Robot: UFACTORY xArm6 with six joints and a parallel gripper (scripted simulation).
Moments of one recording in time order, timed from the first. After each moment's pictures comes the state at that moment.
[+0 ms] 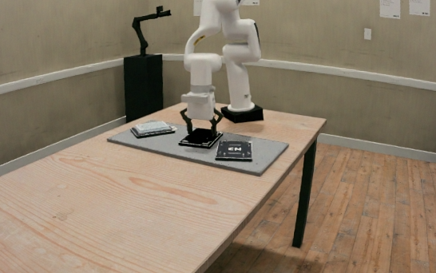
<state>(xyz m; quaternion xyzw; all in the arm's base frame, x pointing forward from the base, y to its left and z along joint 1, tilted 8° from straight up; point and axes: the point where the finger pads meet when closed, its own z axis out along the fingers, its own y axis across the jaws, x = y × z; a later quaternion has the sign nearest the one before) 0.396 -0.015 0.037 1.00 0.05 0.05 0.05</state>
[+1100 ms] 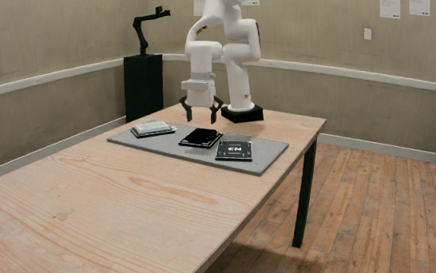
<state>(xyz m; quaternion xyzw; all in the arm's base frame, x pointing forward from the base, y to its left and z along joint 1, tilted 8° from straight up) 0.392 -0.010 0.084 1.00 0.05 0.05 0.05</state>
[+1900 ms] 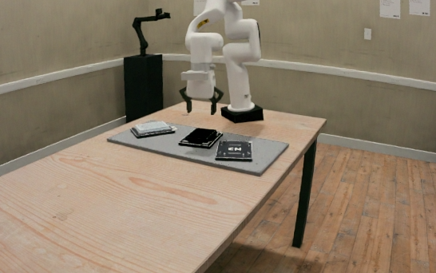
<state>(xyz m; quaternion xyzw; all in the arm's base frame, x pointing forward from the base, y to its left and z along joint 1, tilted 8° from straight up) 0.388 -0.007 0.118 1.00 0.05 0.05 0.05</state>
